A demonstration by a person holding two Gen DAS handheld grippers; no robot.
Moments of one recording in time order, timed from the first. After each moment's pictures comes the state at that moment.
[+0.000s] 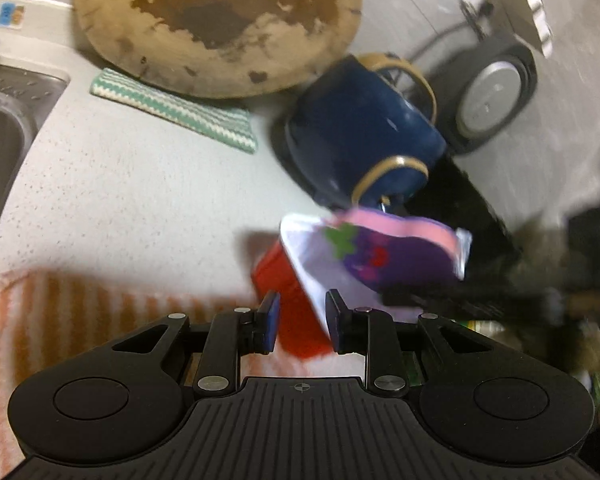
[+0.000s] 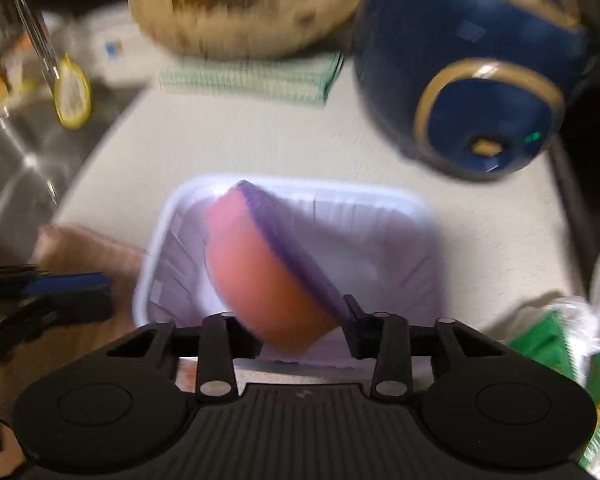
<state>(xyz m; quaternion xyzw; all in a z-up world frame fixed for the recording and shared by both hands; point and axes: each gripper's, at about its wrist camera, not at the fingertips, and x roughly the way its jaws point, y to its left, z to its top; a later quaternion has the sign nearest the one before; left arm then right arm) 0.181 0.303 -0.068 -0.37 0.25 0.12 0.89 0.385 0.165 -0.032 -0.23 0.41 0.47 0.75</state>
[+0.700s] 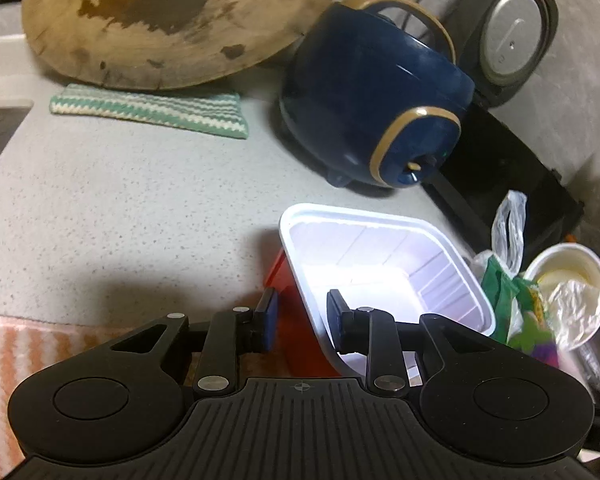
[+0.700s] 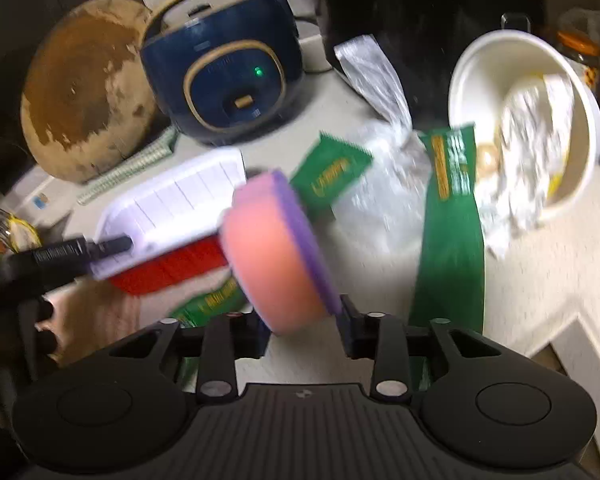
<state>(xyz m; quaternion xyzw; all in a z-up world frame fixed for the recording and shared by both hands) 0.256 0.272 -0.088 -0.27 0.30 0.17 0.90 0.379 -0.018 -0.083 -0.01 0.43 0.32 0.84</state>
